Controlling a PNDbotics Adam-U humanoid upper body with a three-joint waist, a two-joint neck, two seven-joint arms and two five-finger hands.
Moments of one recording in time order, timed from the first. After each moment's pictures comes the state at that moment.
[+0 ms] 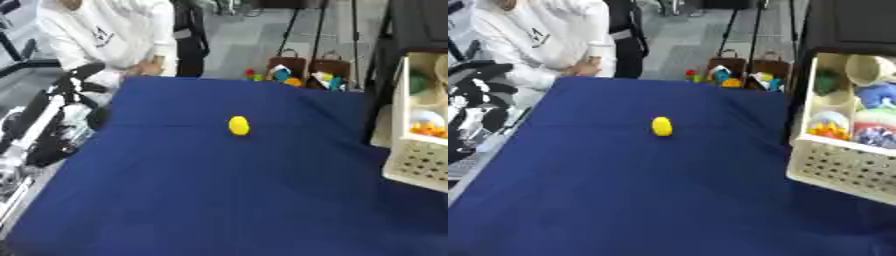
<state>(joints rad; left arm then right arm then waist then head) -0.18 0.83 0.05 -1.86 -0.29 -0.09 -0.04 -0.26 -0.80 -0.17 -1.98 0.65 -0.35 -0.88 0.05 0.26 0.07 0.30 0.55</state>
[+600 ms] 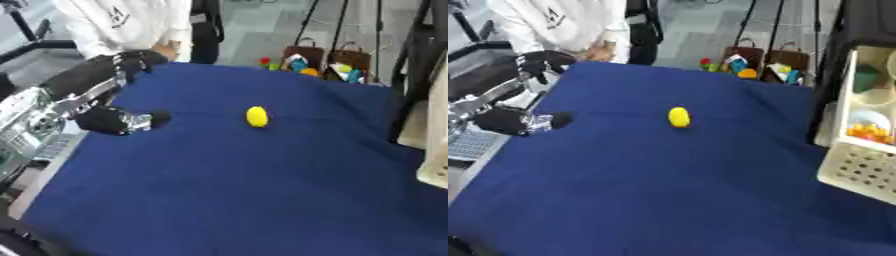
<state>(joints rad) -0.34 1.05 -0.06 -1.83 -0.47 -0.09 -0.22 -0.29 -0.75 -0.21 -1.98 0.54 -0.39 -0.86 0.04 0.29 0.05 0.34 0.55</state>
